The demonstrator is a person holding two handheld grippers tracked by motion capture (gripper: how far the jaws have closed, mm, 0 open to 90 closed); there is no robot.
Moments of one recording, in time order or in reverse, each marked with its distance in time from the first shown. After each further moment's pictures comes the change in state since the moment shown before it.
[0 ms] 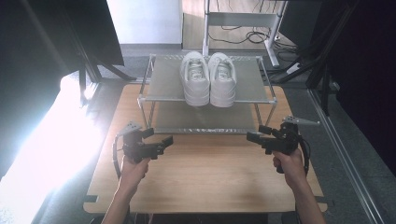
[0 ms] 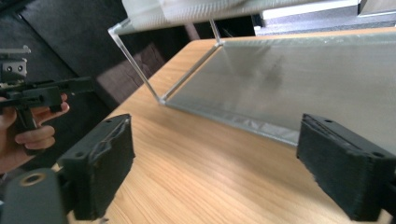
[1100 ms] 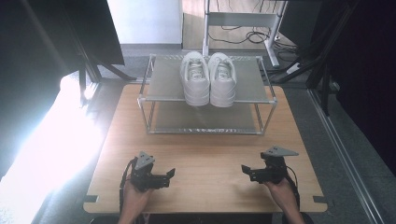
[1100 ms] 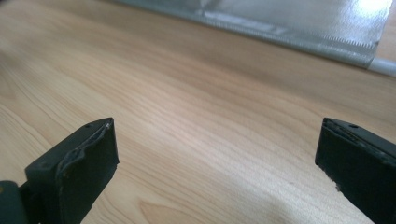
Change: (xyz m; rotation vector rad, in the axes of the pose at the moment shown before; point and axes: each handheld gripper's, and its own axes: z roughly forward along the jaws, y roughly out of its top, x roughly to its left) left arm -0.010 -0.092 0.013 0.197 0.181 0.173; right arm -0.002 -0.098 0.019 0.209 -0.262 -0.196
